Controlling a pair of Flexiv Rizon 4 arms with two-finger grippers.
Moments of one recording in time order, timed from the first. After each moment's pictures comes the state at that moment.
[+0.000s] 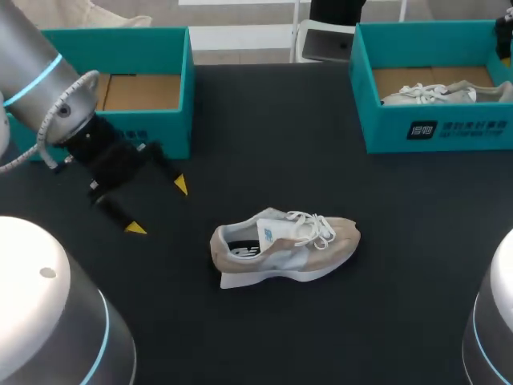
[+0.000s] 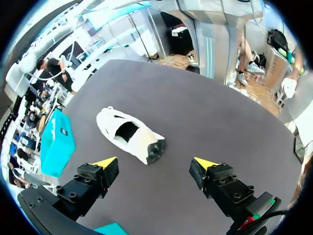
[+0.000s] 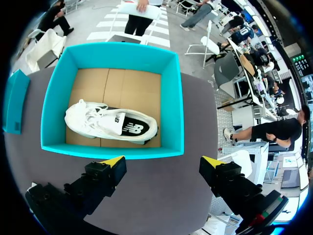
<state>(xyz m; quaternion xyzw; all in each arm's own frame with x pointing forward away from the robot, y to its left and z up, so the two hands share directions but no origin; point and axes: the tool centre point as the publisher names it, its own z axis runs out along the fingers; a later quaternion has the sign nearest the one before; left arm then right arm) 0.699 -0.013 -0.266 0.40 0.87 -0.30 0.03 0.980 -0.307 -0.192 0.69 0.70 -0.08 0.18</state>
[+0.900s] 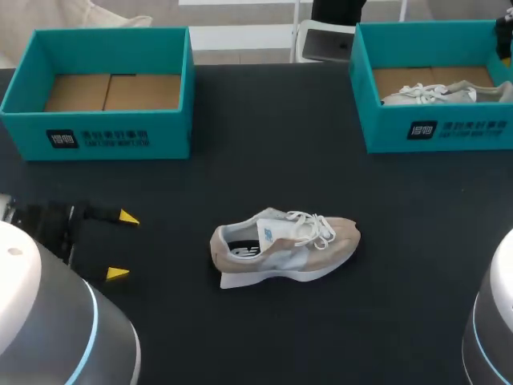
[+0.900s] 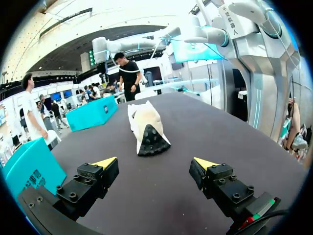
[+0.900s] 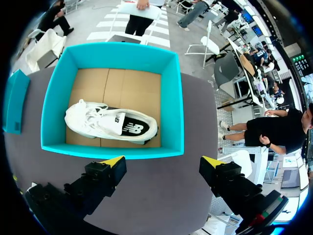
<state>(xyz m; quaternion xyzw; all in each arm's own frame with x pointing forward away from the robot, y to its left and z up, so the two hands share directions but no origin) 0.679 0.051 -0.356 0.07 0.82 -0.57 0.06 0.980 -0.307 -0.192 0.69 0.70 -0.08 0.18</state>
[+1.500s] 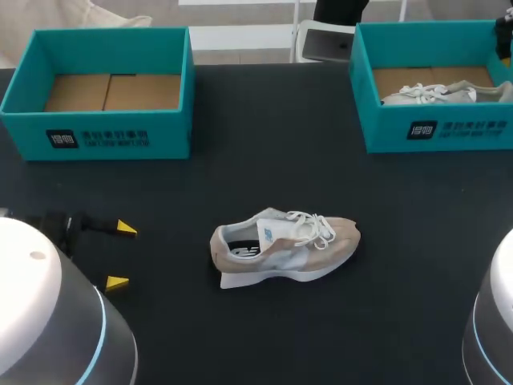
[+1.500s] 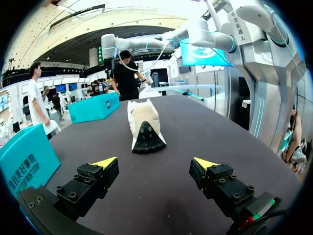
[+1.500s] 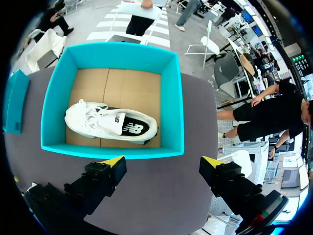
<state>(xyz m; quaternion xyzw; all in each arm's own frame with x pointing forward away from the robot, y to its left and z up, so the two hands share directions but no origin) 0.665 0.052 -0.363 0.04 0.82 -0.57 0.03 0.980 -0.307 -0.192 0.69 0.70 -0.08 0.18</state>
